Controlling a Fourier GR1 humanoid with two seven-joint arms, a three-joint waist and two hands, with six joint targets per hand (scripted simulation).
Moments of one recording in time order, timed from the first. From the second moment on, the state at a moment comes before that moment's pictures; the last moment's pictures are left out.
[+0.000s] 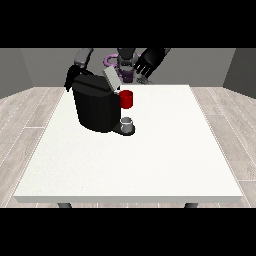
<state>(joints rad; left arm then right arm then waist) -1.09 0.38 0.08 -0.74 -0.69 -0.46 -0.06 -0.34 -0.06 -0.03 -1.23 0.17 -0.17 -0.02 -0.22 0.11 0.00</state>
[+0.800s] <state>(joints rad) -1.23 0.44 0.11 -0.68 -0.72 -0.43 -0.06 -0.44 -0.09 -0.05 -1.28 0.16 -0.16 0.02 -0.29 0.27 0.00</state>
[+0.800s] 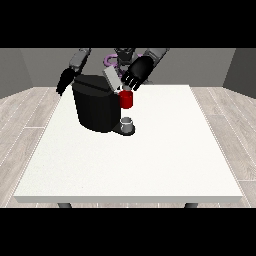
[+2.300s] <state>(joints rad) -1.27 0.44 0.12 -0.65 -0.75 -0.39 -0.11 -0.46 -0.08 -0.06 -1.26 0.17 -0.19 0.00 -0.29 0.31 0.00</state>
